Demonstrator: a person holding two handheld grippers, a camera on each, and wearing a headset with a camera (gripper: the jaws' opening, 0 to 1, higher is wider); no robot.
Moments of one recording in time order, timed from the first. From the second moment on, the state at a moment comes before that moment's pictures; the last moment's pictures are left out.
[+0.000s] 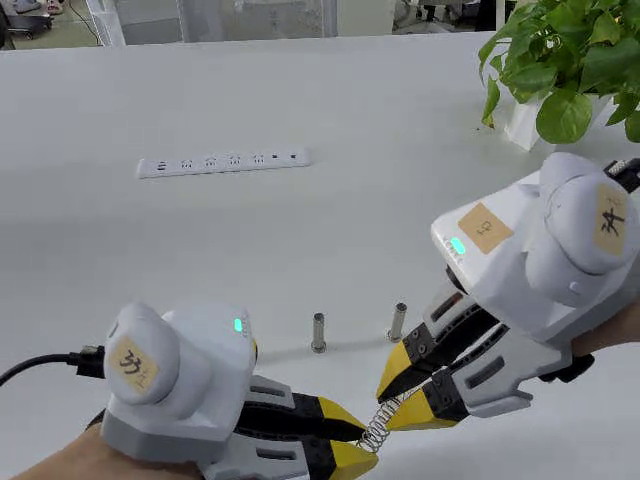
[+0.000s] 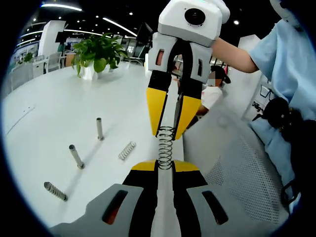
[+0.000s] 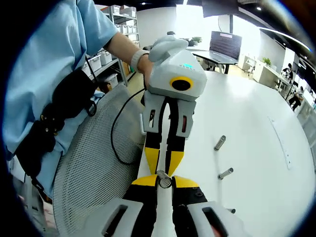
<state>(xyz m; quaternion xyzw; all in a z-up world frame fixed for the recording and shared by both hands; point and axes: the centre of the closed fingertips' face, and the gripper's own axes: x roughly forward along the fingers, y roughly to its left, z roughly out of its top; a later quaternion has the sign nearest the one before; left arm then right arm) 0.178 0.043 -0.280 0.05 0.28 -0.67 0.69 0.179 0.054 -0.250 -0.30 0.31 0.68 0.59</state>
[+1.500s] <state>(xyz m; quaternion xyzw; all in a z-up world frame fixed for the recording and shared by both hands) 0.194 0.020 -0.266 0.10 0.17 -0.61 0.76 0.184 0.036 -0.259 -0.36 0.34 0.67 0.55</state>
